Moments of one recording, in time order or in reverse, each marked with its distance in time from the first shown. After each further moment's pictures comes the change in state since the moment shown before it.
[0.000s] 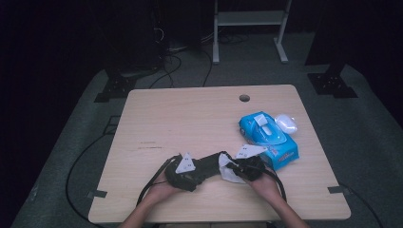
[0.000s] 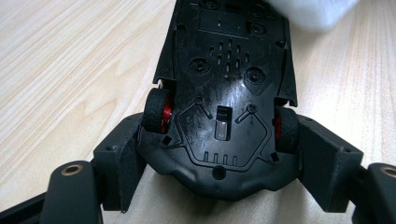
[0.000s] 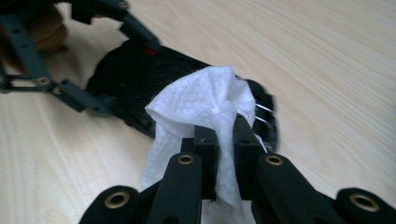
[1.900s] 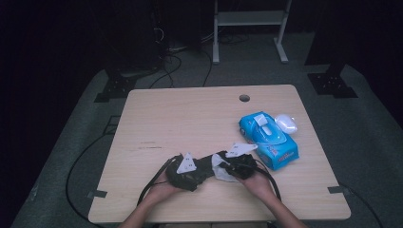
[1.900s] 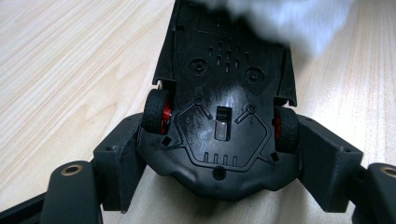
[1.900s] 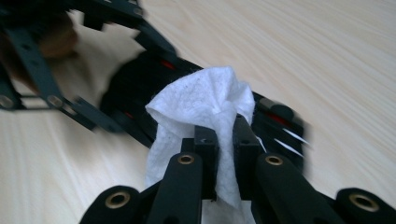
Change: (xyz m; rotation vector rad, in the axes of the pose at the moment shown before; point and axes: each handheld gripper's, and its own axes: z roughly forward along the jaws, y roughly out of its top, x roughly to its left) left arm -0.002 0.002 0.003 -0.005 0.009 0.008; right arm 0.011 0.017 0.018 0.022 0.032 -0.012
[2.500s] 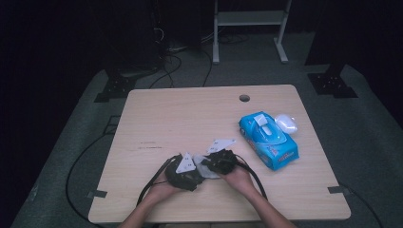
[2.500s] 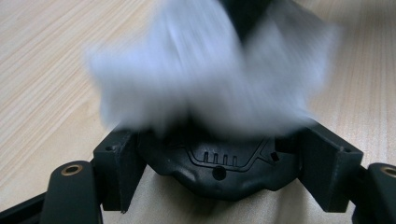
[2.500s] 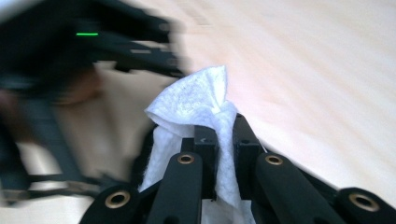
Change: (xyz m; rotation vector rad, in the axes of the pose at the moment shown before) left arm 0.002 -0.002 -0.001 0.000 0.000 -0.013; right arm 0.005 0.028 0.034 -0.020 0.038 0.005
